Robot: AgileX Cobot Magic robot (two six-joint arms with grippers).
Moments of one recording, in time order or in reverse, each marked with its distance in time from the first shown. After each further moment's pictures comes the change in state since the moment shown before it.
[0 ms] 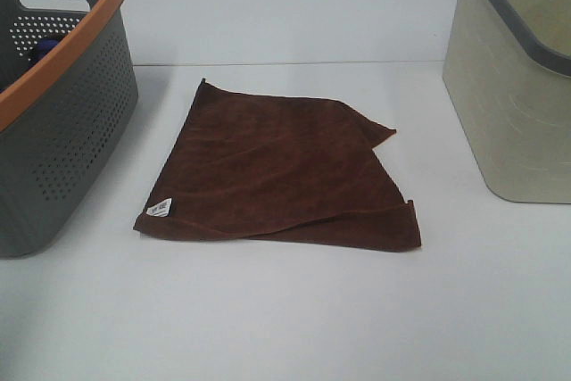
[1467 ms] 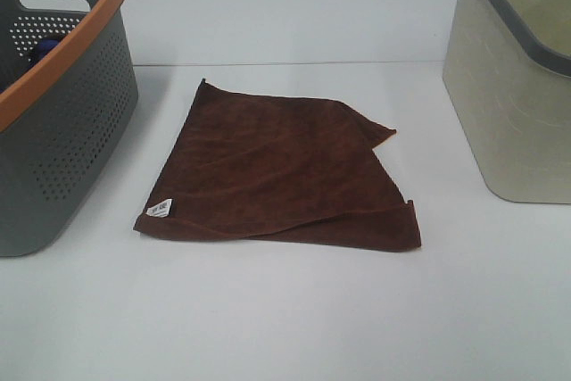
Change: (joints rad) left arm -0.024 -0.656 0.330 -0.161 0.016 -0.116; right arm 0.000 -0.448 0.259 0.011 0.008 -0.017
